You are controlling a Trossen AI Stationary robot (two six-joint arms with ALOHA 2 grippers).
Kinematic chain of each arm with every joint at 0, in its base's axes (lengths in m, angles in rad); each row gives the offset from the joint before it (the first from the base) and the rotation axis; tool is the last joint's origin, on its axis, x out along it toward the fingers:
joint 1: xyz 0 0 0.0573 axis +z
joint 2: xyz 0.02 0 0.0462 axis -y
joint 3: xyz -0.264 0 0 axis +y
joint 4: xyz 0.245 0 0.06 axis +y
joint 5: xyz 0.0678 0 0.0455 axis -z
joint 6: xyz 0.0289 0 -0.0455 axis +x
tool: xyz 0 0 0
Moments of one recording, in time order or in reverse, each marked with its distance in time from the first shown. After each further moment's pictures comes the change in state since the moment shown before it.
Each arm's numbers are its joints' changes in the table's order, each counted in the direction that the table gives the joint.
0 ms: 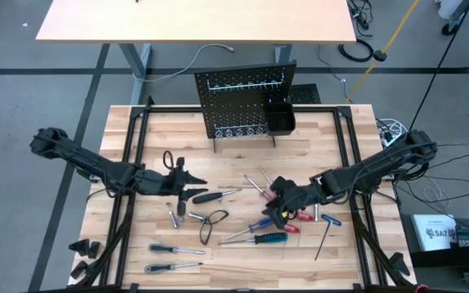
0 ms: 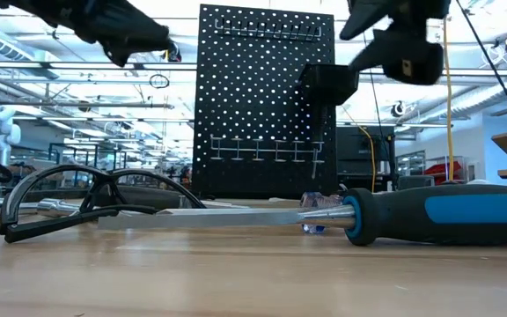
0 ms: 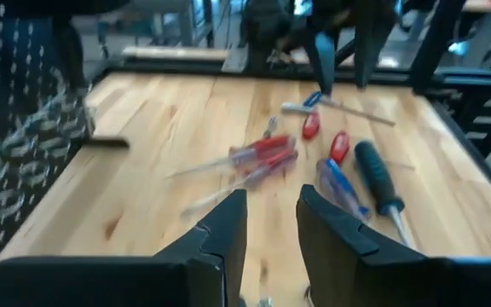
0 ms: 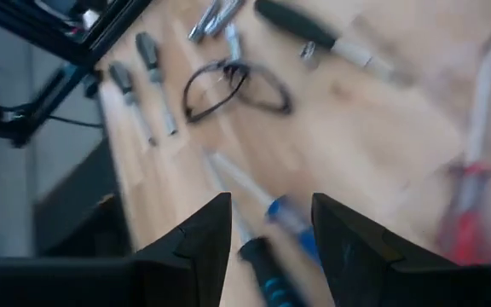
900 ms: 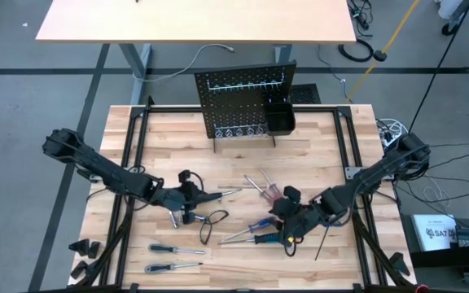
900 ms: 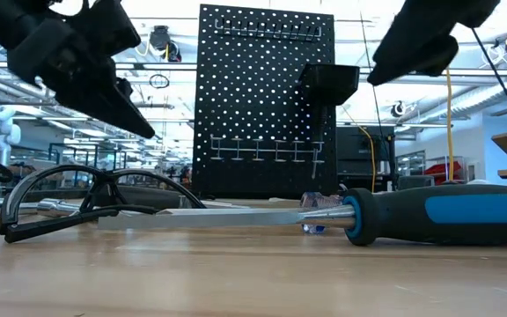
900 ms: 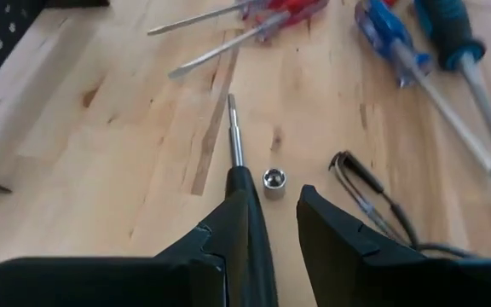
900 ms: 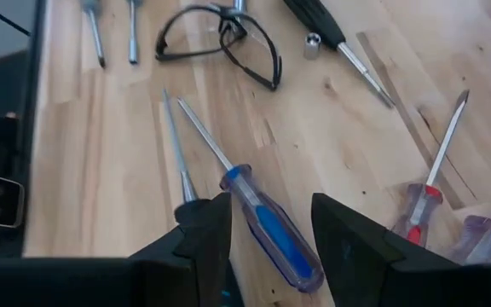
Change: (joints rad) left arm -0.045 -0.288 0.000 0.106 -0.029 -0.117; right arm 0.180 -0.109 -0.026 0.065 0.234 -0.251
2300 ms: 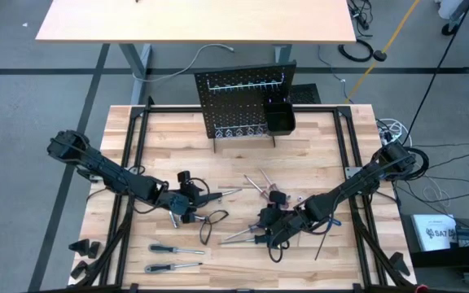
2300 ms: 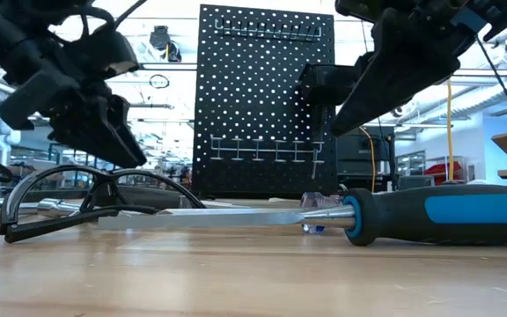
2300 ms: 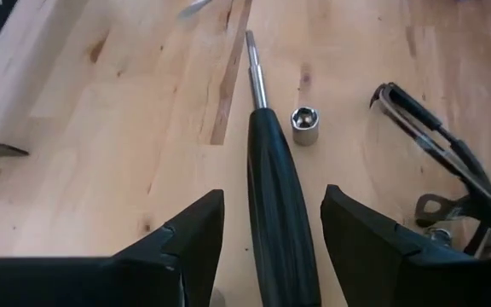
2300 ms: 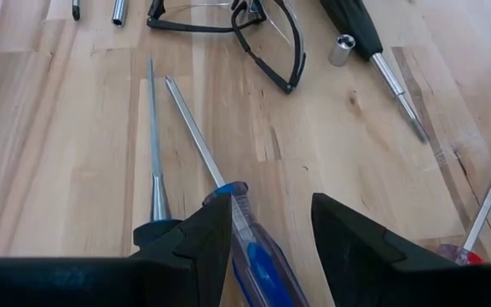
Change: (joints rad) left arm 0.004 -0.082 0.001 0.068 -0.031 -0.007; right arm -0.038 -0.185 0.000 -0.194 -0.004 -0.234
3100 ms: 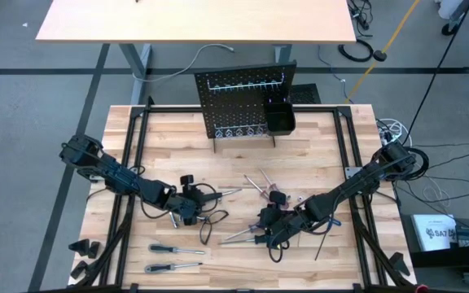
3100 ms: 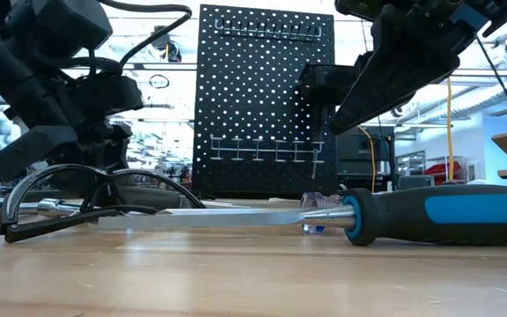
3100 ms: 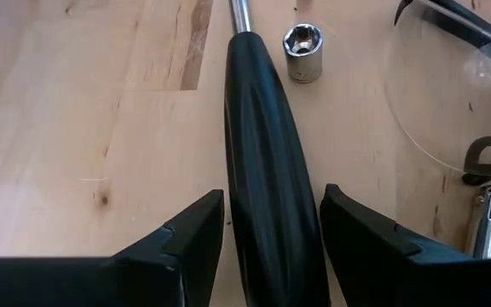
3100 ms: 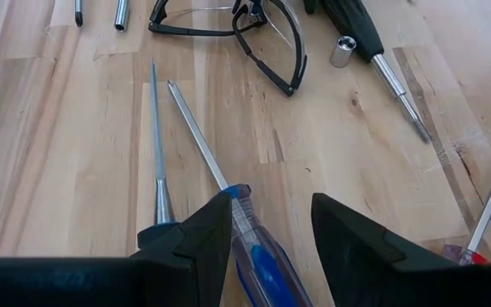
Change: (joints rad) left arm 0.008 -0.173 0.000 -0.045 0.041 -0.001; right arm 0.001 0.001 0.000 -0.007 0.000 0.015
